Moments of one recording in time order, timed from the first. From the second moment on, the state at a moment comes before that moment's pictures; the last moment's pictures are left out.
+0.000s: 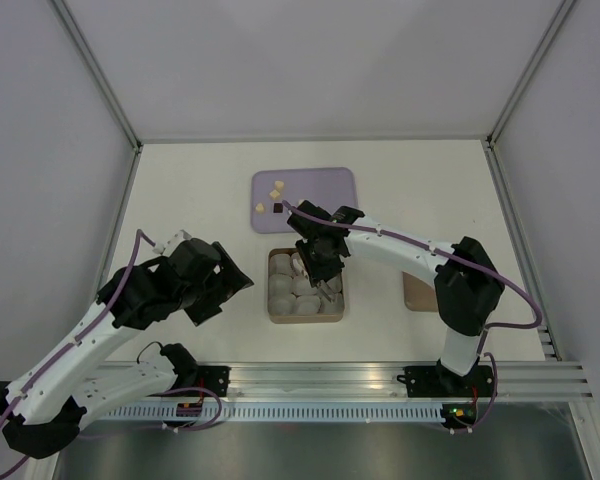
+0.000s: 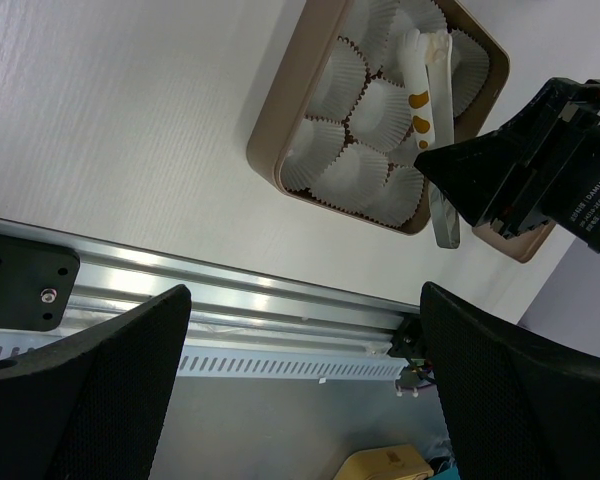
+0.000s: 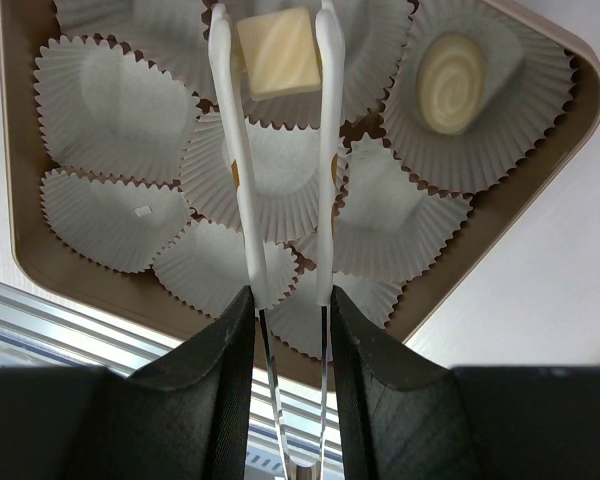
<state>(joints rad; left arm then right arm) -0.80 0.82 1.08 -1.25 -0.23 -1.36 0.88 1.82 1.44 -0.89 0.01 0.48</state>
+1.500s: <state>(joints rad) -0.80 0.80 1.08 -1.24 -0.23 -1.37 0.88 1.88 1.49 -0.88 0.04 0.51</state>
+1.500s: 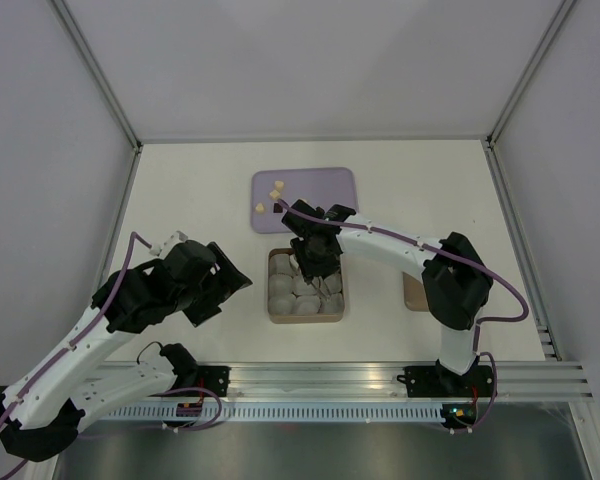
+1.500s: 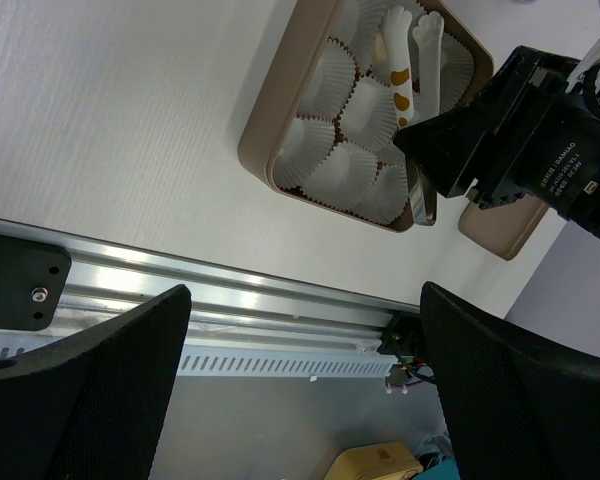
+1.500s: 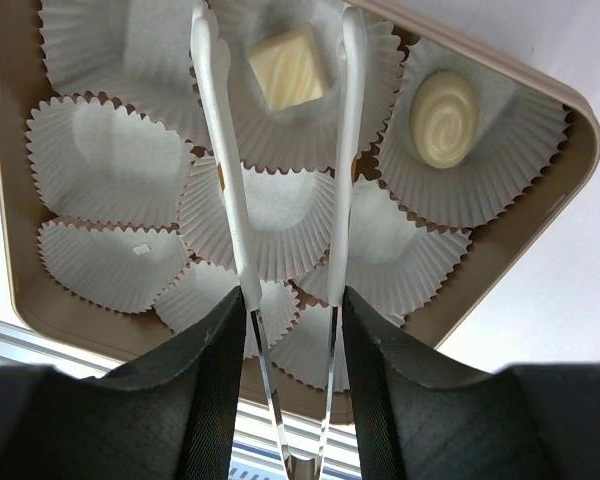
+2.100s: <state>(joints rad) -0.80 0.80 1.08 -1.25 -0.23 -1.37 0.88 1.73 1.53 -1.01 0.04 0.54</state>
